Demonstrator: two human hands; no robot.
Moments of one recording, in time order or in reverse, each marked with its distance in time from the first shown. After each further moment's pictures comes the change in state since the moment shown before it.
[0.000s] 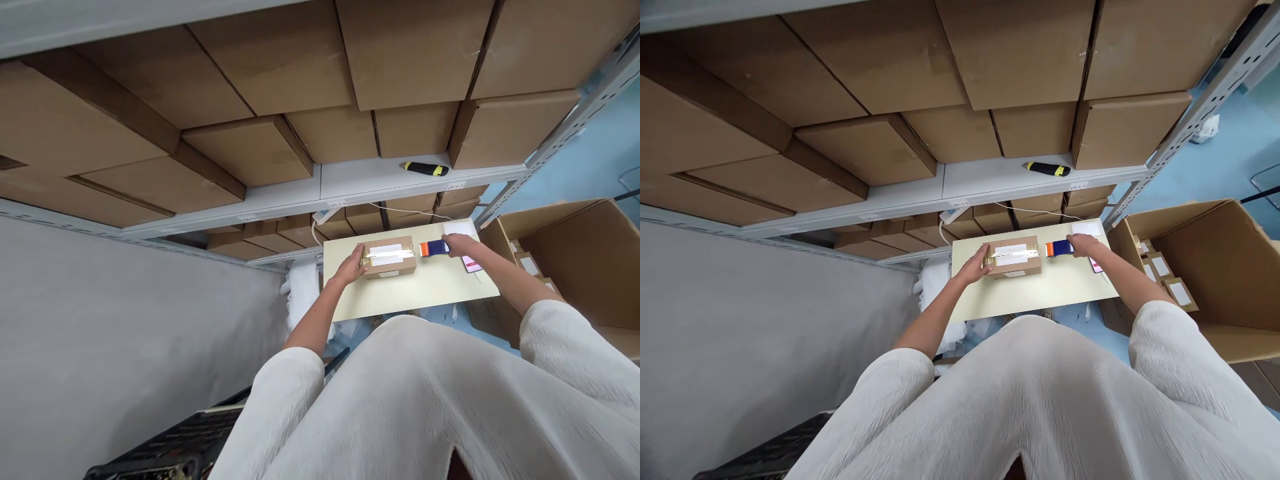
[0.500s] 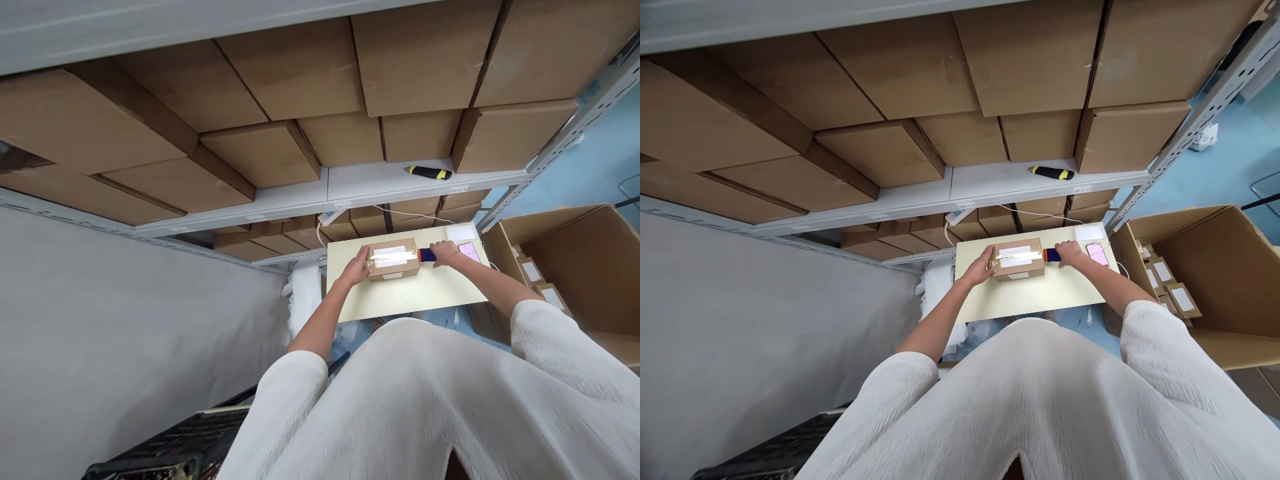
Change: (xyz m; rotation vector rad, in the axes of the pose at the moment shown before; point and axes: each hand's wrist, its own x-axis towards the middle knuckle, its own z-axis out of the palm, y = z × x) left_hand -0.003 0.007 0.006 -0.039 0.038 0.019; right_hand 0.012 -0.071 0.007 -0.104 0.043 0.046
